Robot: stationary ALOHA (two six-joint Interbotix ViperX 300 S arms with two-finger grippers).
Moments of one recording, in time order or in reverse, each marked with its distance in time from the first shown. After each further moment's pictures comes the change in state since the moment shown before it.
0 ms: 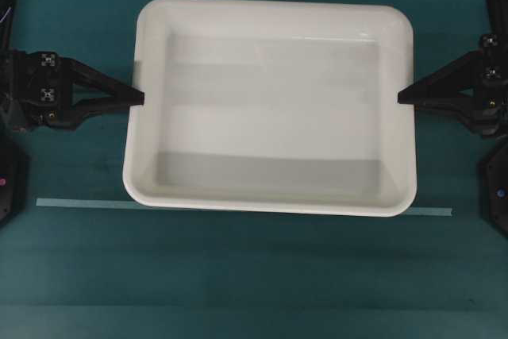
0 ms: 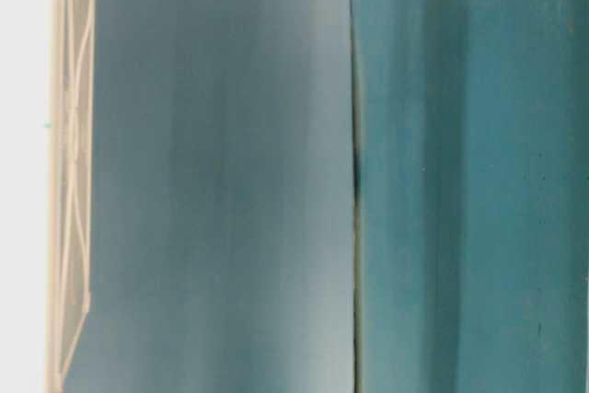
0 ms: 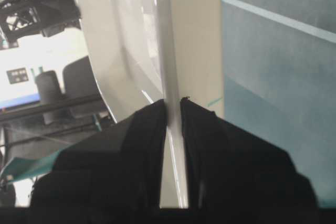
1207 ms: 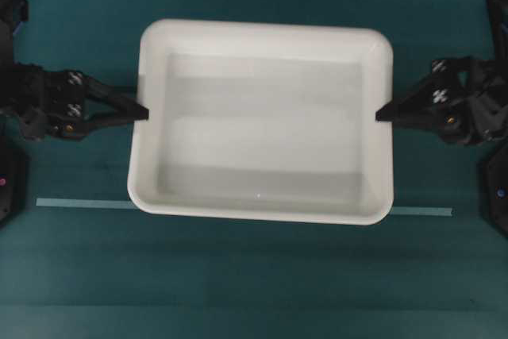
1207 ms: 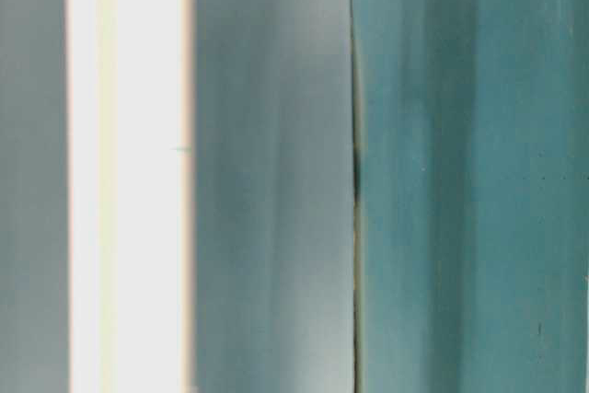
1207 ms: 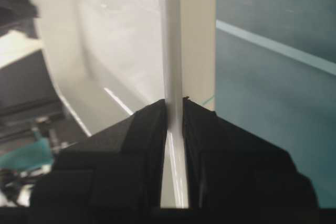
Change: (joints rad) left arm 0.005 0.048 0.066 0.000 0.048 0.000; right arm 0.020 0.124 0.044 -0.049 0.018 -0.003
